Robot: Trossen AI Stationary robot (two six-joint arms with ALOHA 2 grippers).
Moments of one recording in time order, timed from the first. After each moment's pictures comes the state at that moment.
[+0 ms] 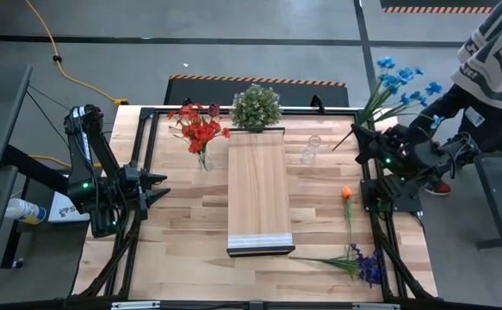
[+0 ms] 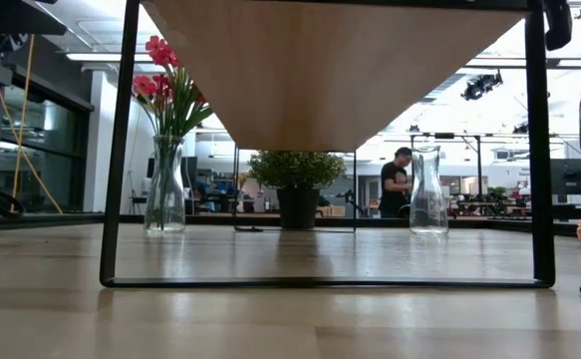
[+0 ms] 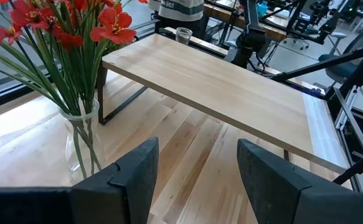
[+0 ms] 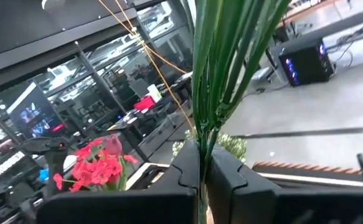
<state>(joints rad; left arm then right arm) -1.23 0.84 0.79 -1.49 -1.27 -1.83 0.41 0.39 0.60 -0.09 1.23 0.45</state>
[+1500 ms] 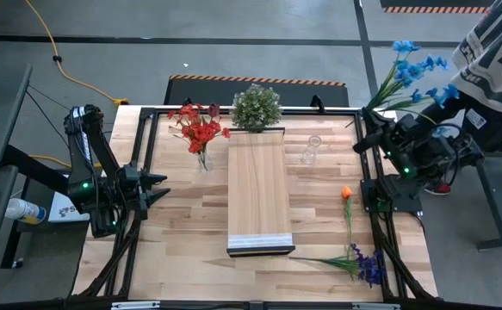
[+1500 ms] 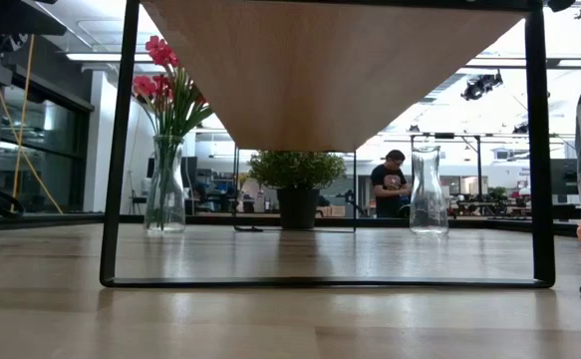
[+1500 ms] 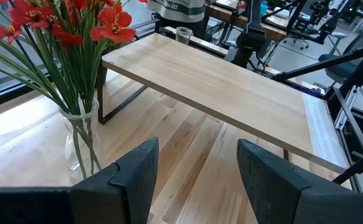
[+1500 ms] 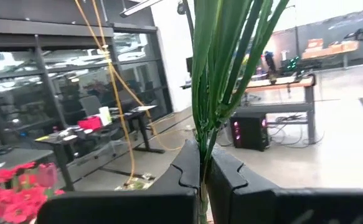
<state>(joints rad) -1.23 0.84 0.79 -1.49 -1.26 -1.83 0.34 0.51 0.60 0.56 1.31 -0.41</state>
